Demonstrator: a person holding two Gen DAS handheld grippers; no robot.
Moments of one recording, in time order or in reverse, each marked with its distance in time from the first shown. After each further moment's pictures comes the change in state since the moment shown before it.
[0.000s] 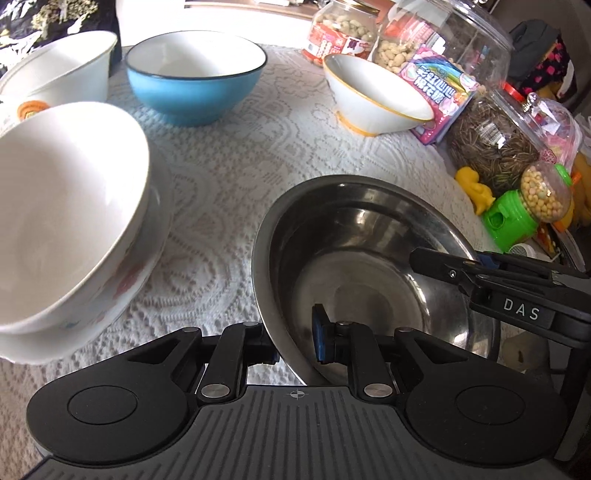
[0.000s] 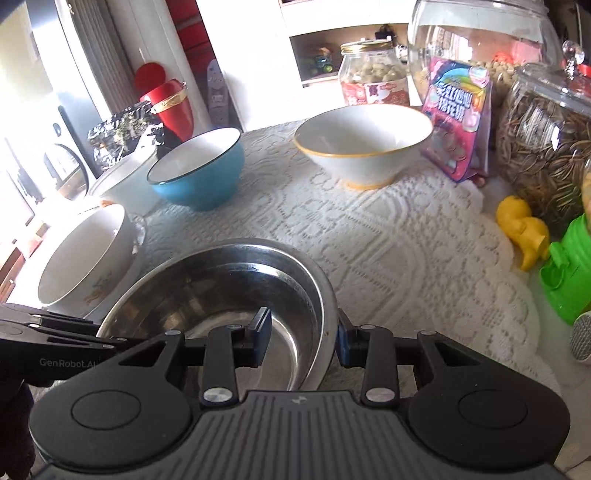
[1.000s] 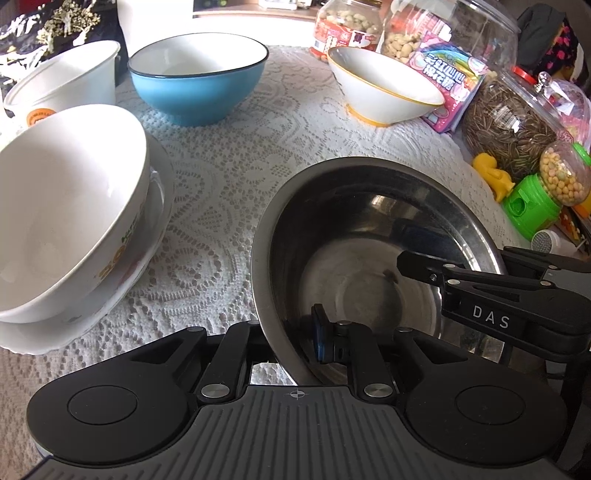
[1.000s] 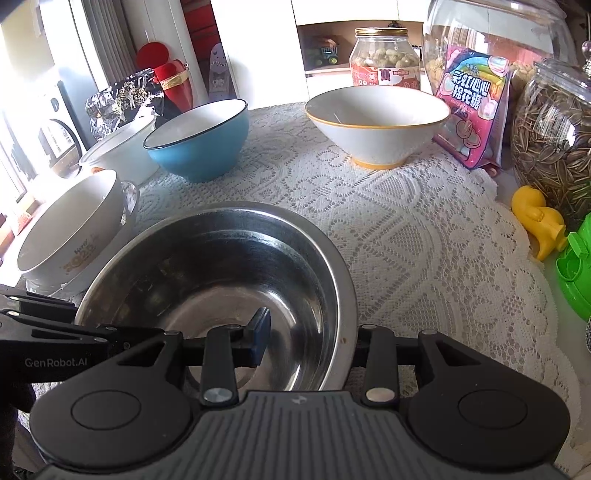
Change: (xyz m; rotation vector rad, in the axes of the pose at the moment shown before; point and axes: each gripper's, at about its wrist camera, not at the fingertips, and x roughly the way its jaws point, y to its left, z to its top) left arm 0.013 -0.015 -0.006 0.051 -0.029 0.107; right arm 0.021 0.009 -0.012 -0.048 -0.003 -0.061
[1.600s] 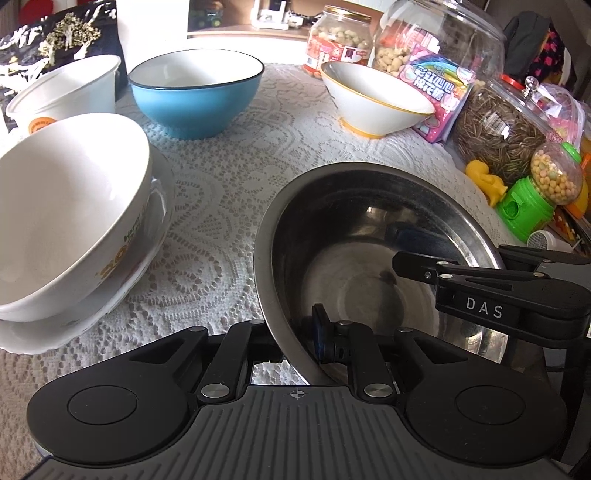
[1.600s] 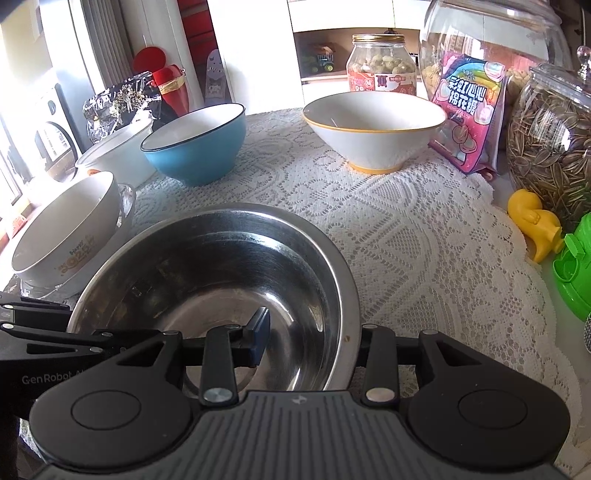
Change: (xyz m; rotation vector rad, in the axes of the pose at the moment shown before) left arm -0.004 0.007 -0.011 0.016 -0.076 -0.029; right arm 0.002 0.006 -0.003 -0.014 -0.025 -0.022
